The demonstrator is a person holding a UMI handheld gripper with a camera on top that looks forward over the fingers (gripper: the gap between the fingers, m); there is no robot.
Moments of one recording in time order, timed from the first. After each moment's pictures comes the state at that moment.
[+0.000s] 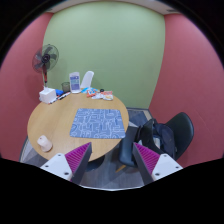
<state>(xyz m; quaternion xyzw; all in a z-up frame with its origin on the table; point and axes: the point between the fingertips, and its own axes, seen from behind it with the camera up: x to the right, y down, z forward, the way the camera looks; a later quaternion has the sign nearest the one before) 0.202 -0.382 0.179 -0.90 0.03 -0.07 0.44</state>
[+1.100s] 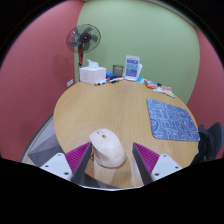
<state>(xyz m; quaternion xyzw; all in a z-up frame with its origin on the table) -0.117 -0.280 0.008 -0.90 -0.09 0.00 0.43</state>
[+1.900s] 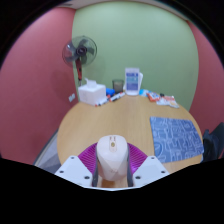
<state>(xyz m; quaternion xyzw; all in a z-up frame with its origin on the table) -0.137 -0.211 0.070 -0.88 -0.07 0.05 0.46</state>
